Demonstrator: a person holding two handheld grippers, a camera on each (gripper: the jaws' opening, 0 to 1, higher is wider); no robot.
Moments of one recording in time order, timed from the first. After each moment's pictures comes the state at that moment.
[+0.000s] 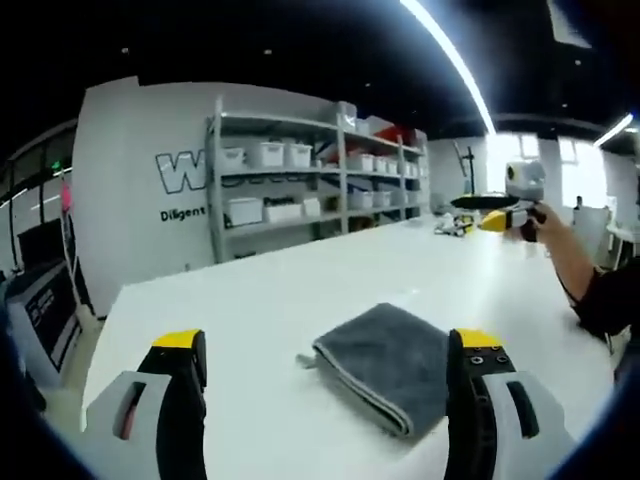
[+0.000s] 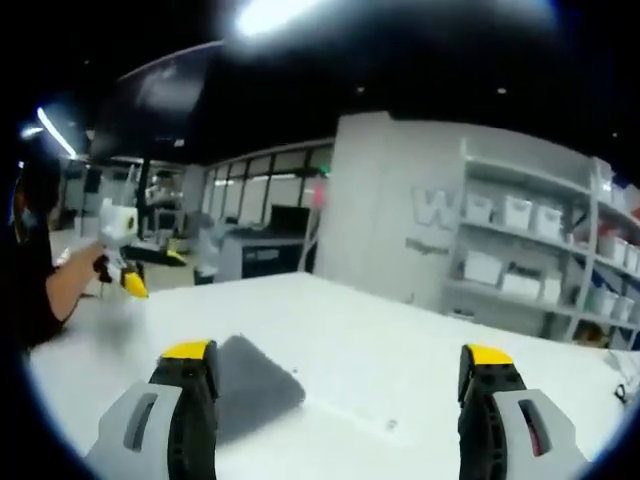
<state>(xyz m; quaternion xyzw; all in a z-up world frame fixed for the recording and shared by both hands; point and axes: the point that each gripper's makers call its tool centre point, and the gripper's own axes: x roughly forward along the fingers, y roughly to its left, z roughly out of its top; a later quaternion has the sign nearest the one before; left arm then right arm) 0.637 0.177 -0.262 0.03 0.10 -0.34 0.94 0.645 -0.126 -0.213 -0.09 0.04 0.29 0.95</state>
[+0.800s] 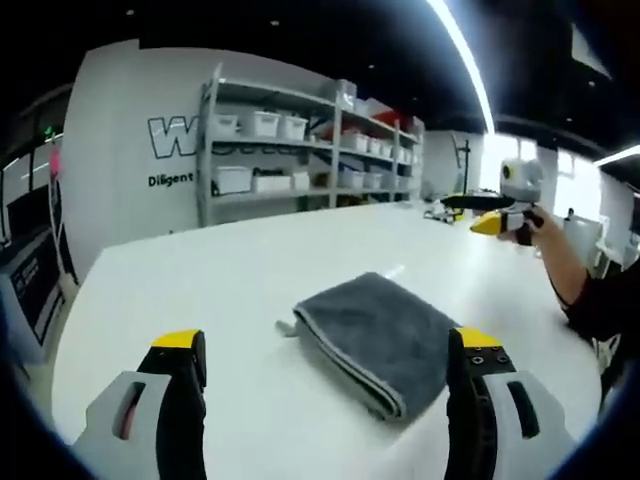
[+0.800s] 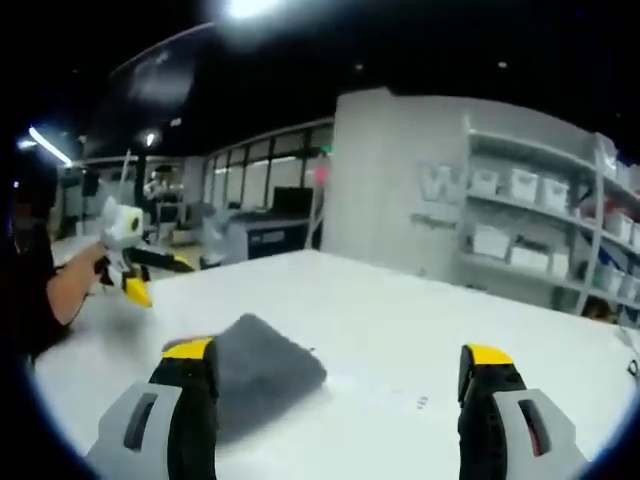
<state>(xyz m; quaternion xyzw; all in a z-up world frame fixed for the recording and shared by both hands) 0.627 0.167 -0.304 0.03 0.16 -0.35 0.92 0.643 -0.100 -0.259 -0.07 0.10 0.29 0.95</state>
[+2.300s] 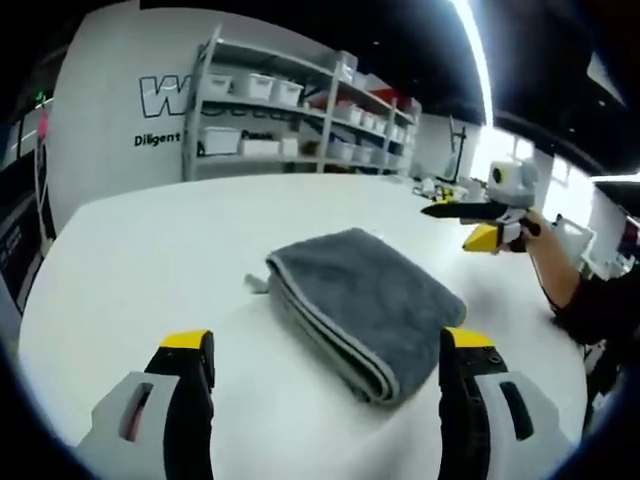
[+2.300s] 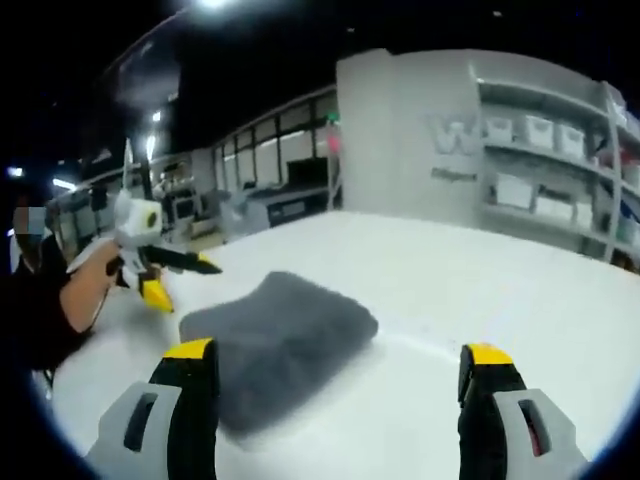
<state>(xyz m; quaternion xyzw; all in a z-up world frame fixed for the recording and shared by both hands) 0.602 0.137 -0.359 0.00 0.24 -0.38 0.90 0.636 -0.065 -0.327 -0.03 0.18 0.33 0.92</state>
